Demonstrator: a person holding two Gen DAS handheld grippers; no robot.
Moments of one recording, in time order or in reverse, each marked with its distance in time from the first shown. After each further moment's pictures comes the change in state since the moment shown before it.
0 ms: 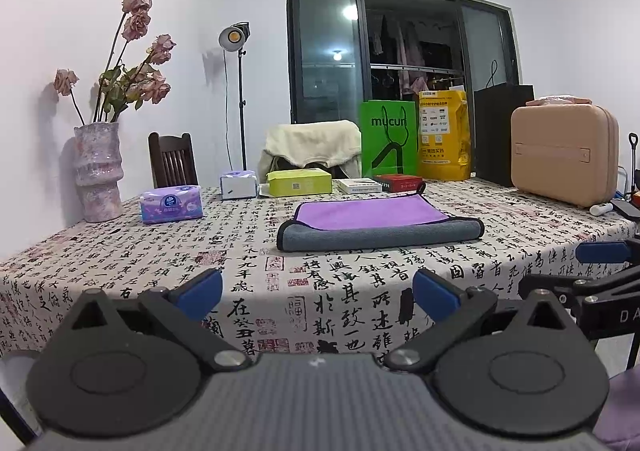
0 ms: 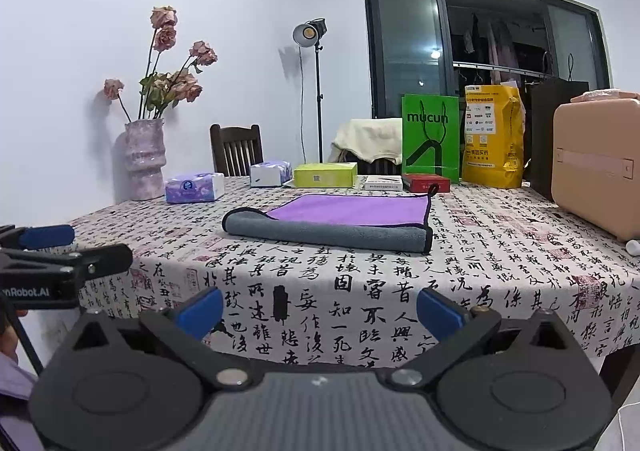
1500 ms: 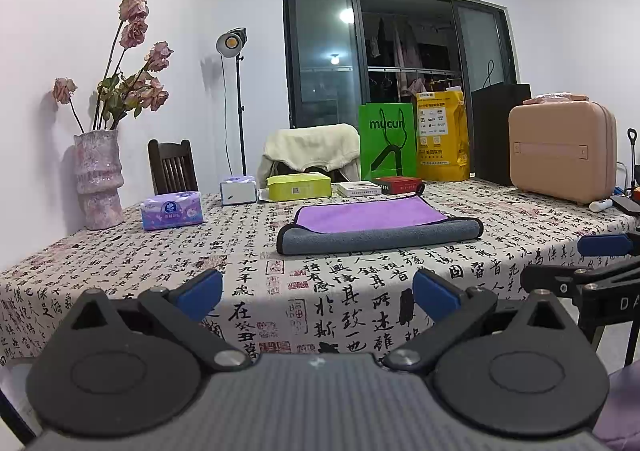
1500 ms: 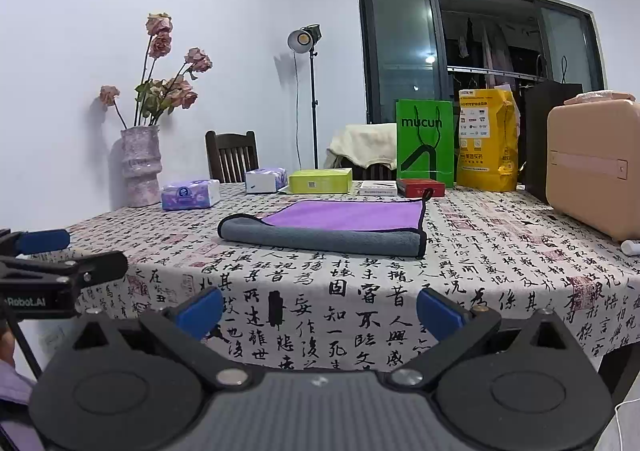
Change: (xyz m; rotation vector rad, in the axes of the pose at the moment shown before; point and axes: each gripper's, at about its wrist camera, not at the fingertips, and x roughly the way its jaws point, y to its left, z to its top) left arm -0.003 -0.001 0.001 0.017 -0.011 0.002; right arm -0.003 -0.002 0.000 0.012 -0.018 -0.014
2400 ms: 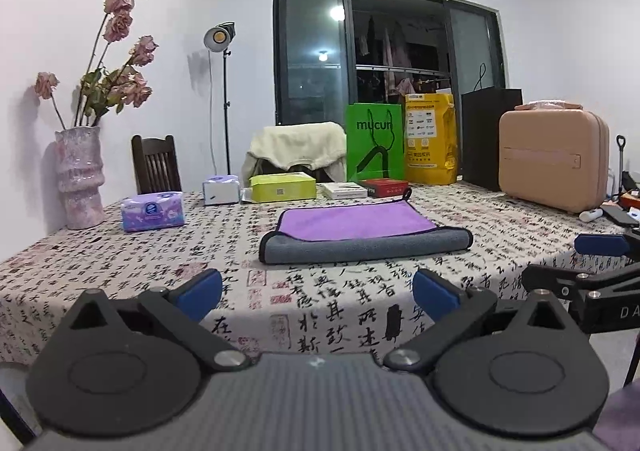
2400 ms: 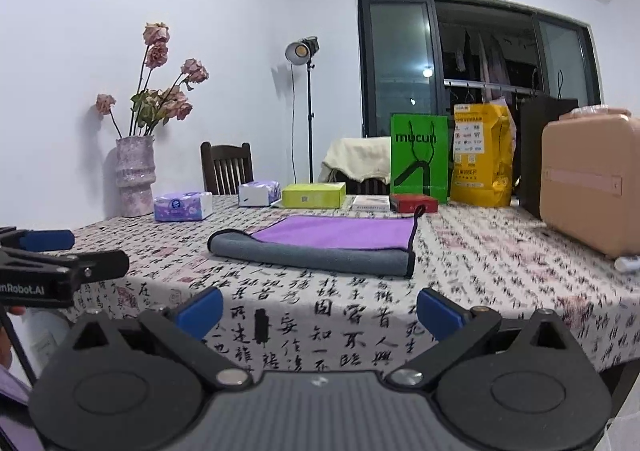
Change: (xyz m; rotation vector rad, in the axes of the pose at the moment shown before) left arm 0.021 0.002 0.014 -0.017 0.012 -0.063; right arm 0.001 -0.011 0.007 -0.026 -0.049 -0.018
